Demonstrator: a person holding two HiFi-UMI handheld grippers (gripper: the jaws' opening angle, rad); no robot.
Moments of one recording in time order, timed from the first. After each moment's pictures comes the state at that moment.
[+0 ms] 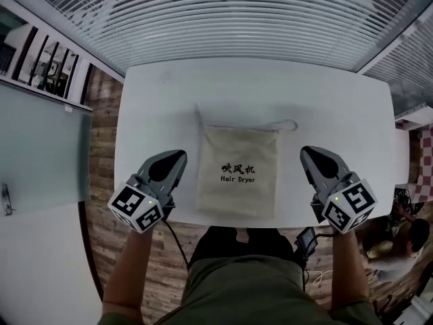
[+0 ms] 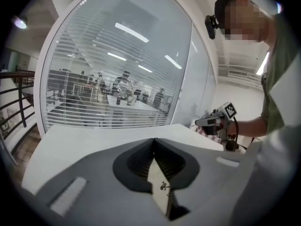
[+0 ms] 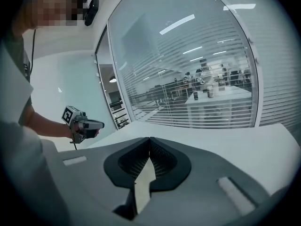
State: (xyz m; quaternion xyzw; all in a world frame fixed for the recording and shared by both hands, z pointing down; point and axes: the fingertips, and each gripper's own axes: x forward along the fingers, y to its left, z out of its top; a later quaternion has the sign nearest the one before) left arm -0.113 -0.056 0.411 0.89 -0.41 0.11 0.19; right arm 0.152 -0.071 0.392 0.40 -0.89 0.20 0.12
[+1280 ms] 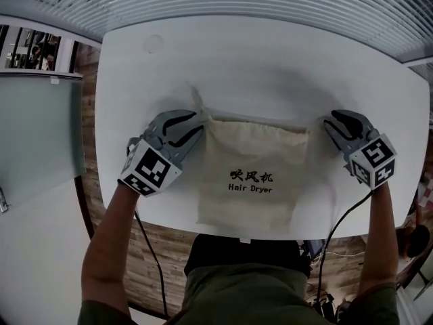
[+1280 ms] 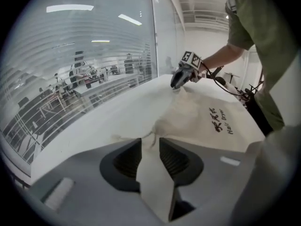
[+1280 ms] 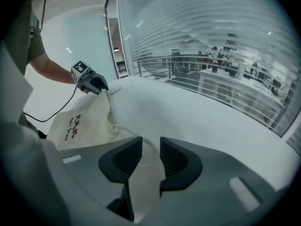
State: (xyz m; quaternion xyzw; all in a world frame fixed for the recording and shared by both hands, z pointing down) left arm -0.111 -0.133 0.578 0.89 -0.24 0.39 0.05; right arm 0.179 -0.177 0.587 0.28 -0.88 0.17 0.35
